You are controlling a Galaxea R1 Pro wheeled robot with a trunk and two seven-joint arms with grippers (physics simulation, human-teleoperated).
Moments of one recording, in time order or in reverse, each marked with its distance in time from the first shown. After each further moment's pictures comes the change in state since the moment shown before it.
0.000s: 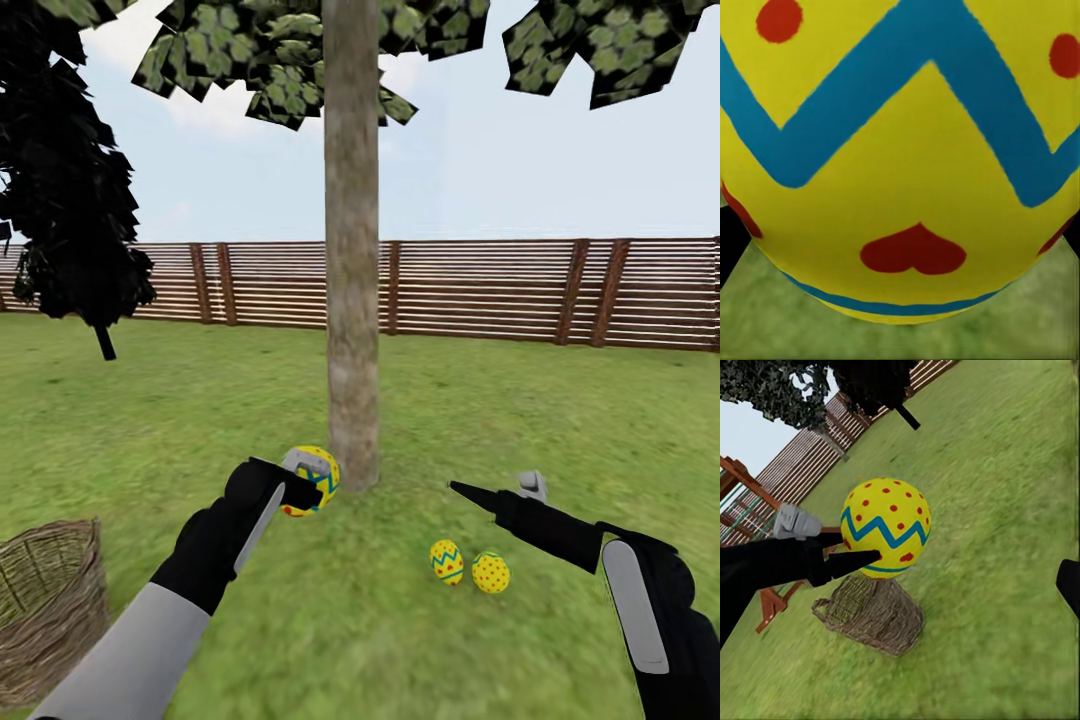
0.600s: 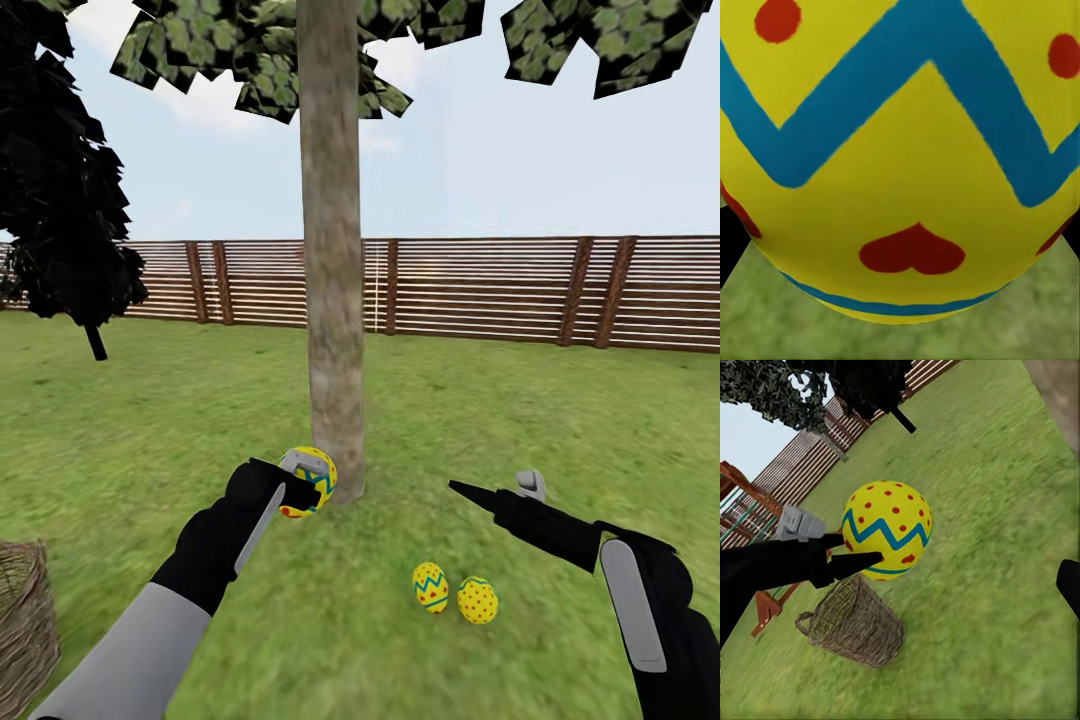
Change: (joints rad) left arm 0.000 -0.001 0.000 0.008 0.000 0.000 0.020; right arm -0.003 0.005 0.001 0.000 0.002 0.000 -0.002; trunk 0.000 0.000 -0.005
